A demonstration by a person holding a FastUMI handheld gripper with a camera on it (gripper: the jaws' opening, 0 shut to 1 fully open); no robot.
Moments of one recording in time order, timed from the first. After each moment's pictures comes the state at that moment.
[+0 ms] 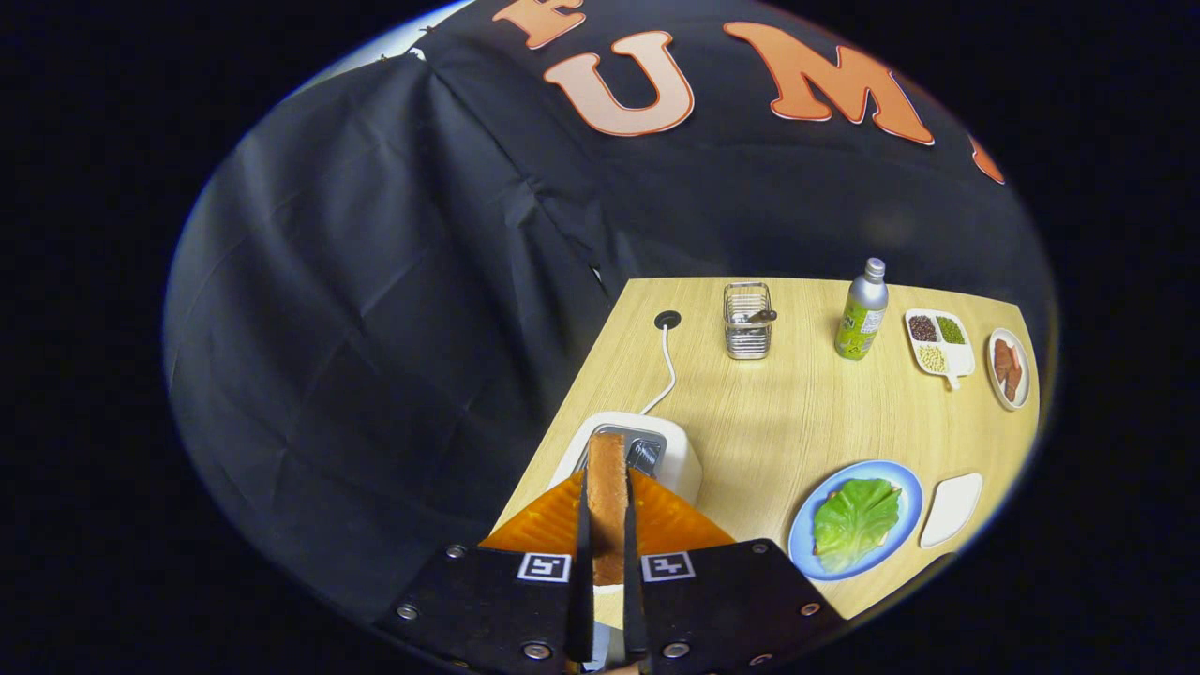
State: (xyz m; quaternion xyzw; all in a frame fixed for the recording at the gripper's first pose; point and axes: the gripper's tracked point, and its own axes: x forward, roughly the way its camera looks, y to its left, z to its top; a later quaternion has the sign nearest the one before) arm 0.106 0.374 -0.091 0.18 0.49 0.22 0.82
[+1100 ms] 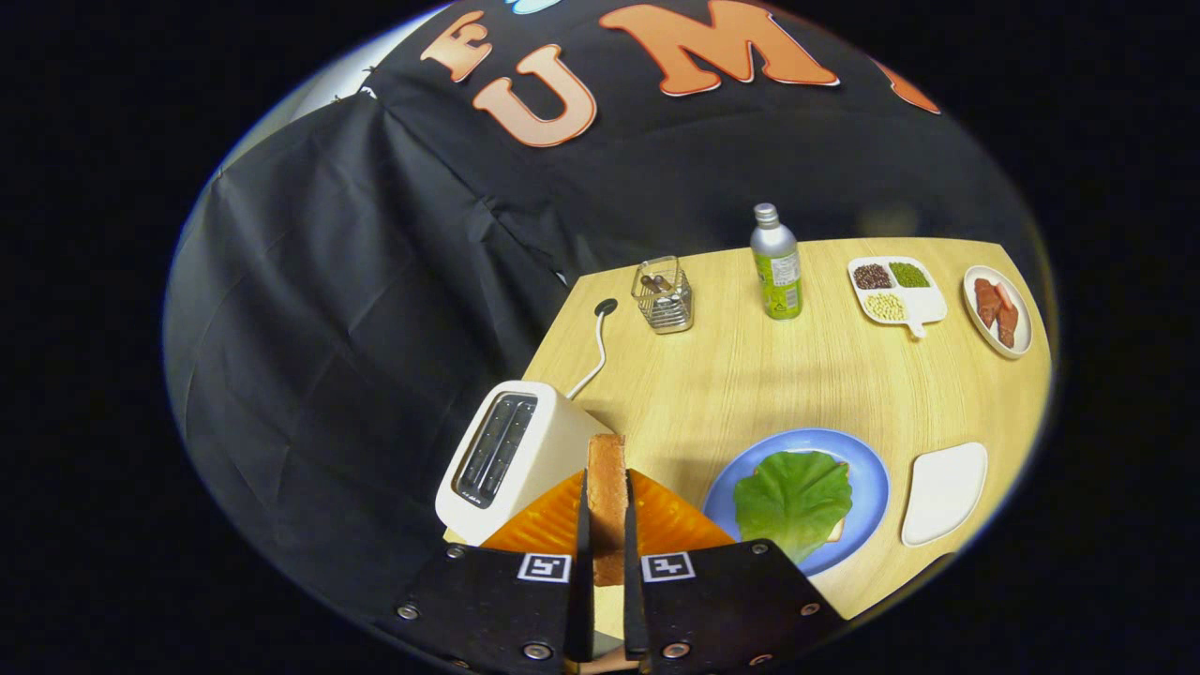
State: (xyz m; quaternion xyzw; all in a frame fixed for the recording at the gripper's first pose) arm 0.073 0.245 -0.172 0.24 0.50 0.20 0.81
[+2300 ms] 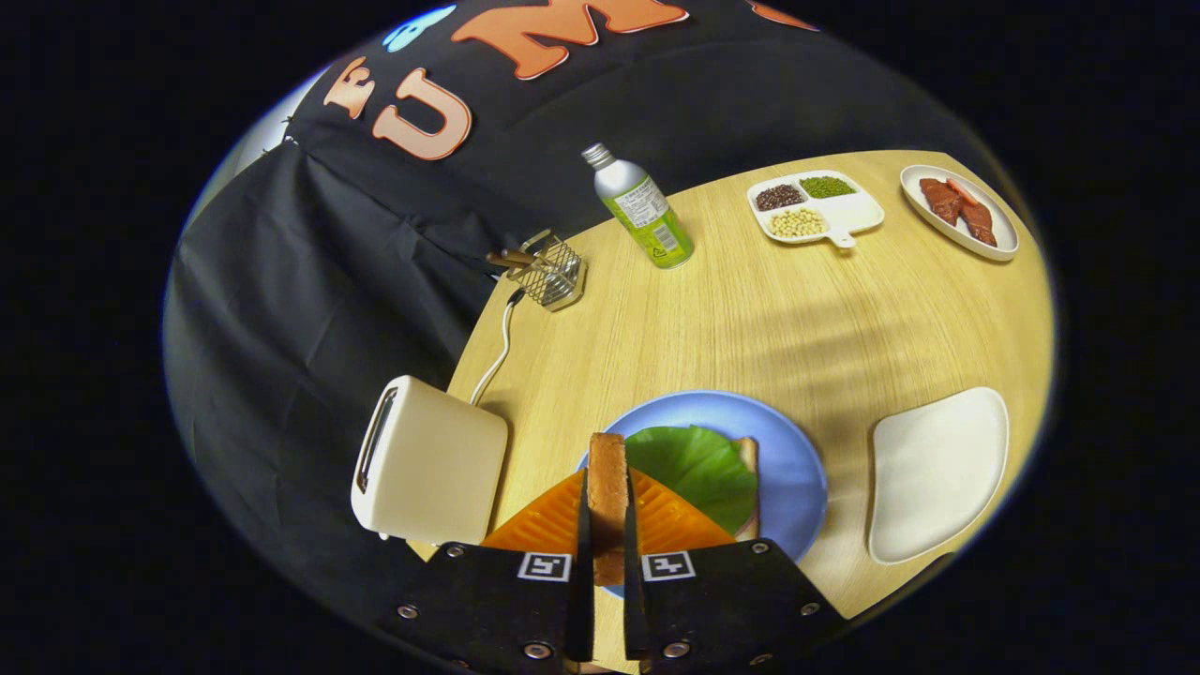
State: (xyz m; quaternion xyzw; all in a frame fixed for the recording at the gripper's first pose) arm 0.067 0.159 -0.305 0.29 0.52 0.15 0.79
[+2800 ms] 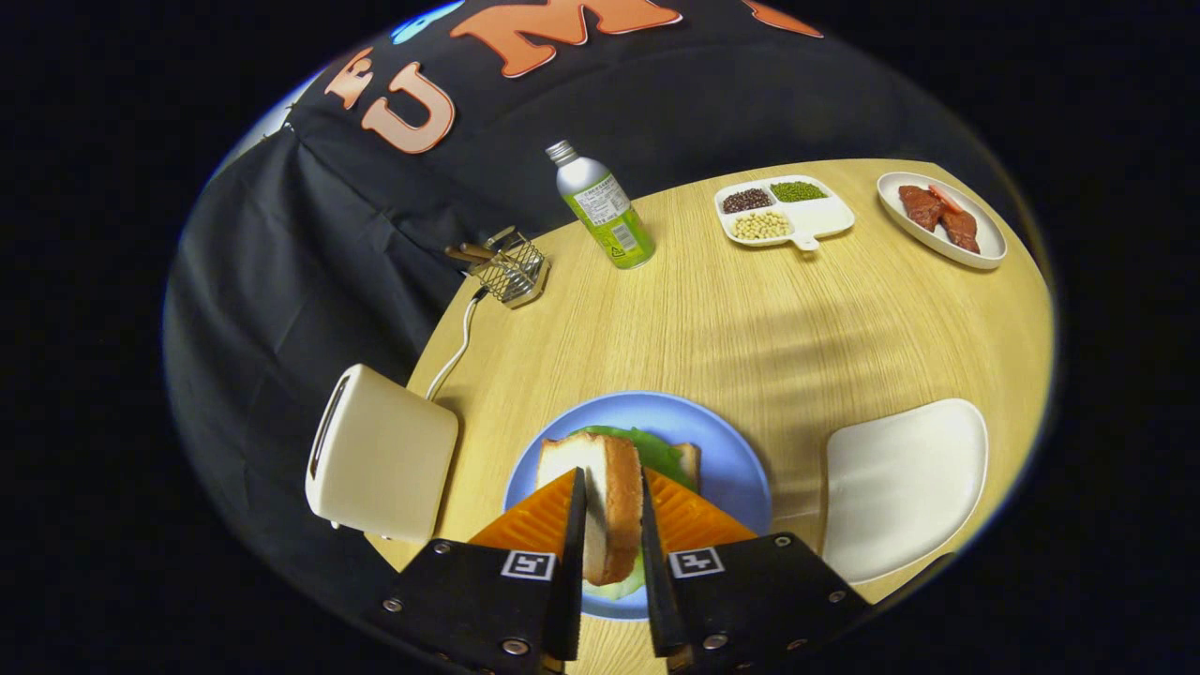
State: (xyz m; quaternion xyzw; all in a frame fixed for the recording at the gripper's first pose) arm 0.059 0.132 -0.334 0.25 0.53 0.12 0.80
